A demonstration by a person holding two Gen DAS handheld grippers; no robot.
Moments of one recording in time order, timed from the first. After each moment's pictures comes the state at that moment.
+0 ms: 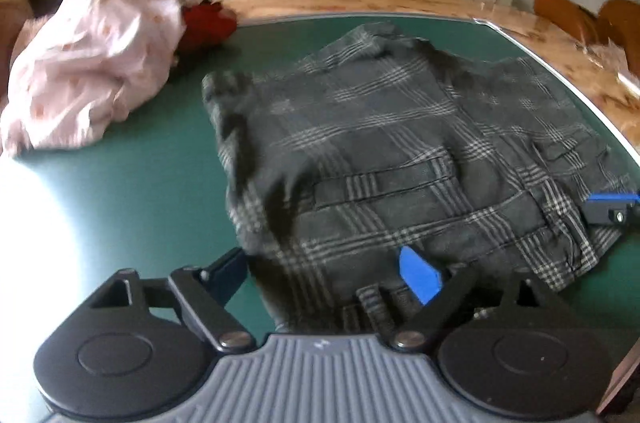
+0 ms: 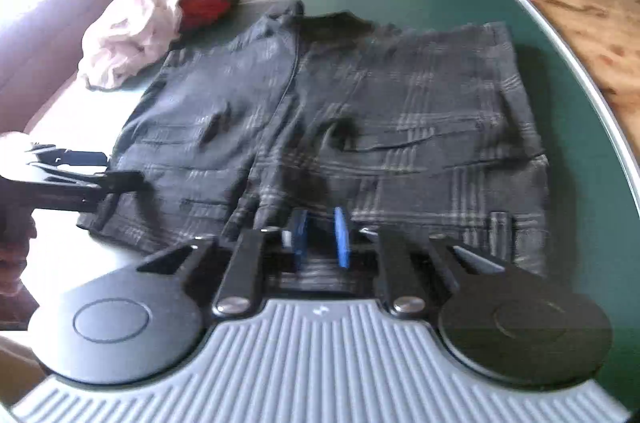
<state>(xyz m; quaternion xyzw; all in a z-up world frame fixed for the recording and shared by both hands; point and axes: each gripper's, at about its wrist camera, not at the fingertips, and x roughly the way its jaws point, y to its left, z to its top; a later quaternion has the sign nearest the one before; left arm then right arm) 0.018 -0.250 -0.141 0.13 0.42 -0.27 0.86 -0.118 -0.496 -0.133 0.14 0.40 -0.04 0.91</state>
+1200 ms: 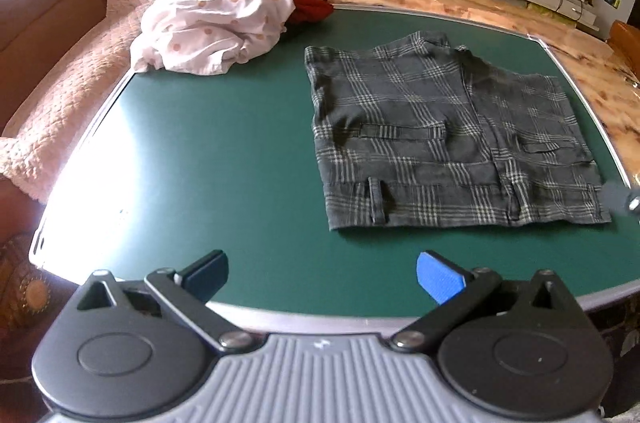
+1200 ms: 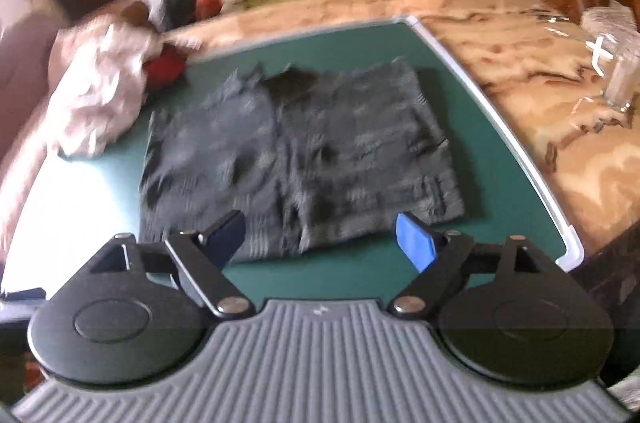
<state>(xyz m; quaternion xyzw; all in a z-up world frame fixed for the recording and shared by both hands) -0.094 -0.203 -0.032 0.09 0.48 -0.13 0.86 -0.185 -0.408 -0.016 0.15 0.41 -0.20 0.87</state>
